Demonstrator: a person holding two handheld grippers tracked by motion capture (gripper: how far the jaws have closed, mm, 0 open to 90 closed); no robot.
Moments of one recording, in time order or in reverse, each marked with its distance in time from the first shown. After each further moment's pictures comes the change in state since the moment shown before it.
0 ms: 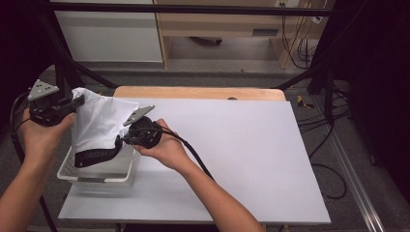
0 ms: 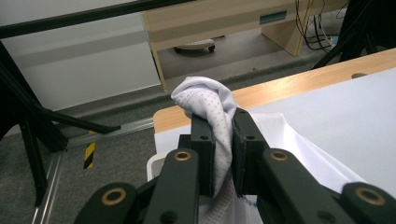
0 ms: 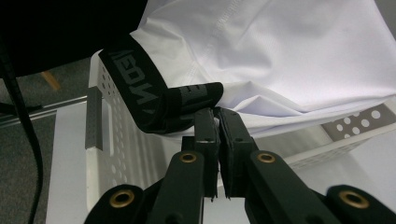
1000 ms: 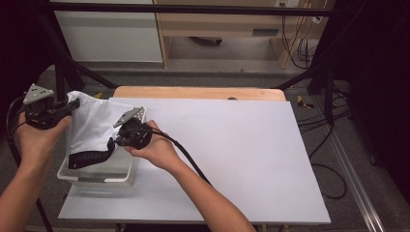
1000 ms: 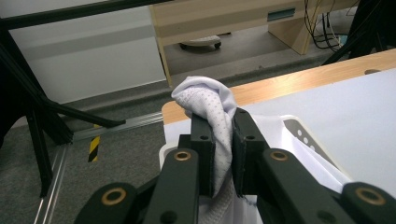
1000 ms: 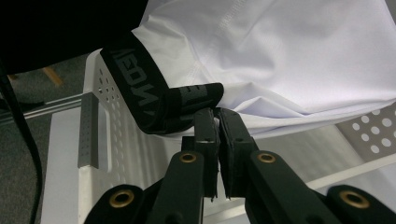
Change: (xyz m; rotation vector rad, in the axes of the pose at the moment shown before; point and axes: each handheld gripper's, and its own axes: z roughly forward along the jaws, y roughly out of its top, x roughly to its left) left arm 0.014 -0.015 0.000 0.004 0.022 -0.022; right arm 0.004 0.007 0.029 0.030 0.015 0.002
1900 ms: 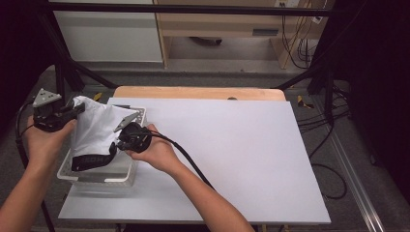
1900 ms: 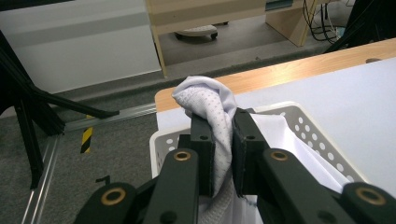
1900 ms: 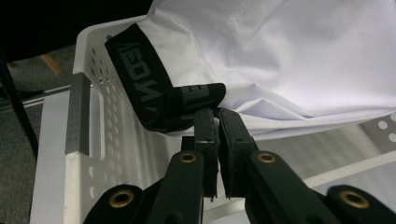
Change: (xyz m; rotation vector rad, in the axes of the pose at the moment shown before) left arm -0.003 -0.015 0.017 0.037 -0.022 -0.011; right arm 0.001 -0.012 0.013 0.051 0.007 -0.007
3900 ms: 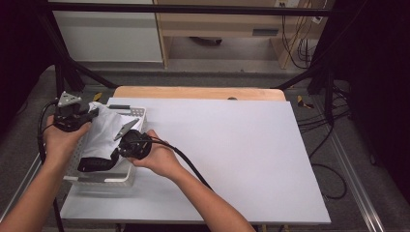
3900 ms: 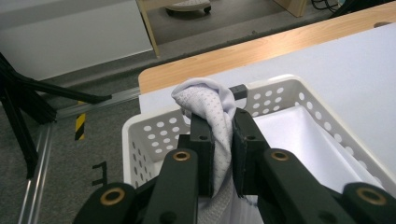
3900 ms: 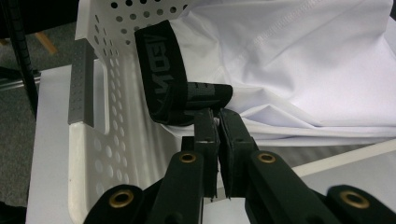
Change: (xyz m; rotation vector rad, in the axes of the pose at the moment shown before) left arm -0.014 -0.008 0.036 0.094 -0.016 0.044; right arm 0.010 -0.011 0.004 0.051 -0.005 -0.037
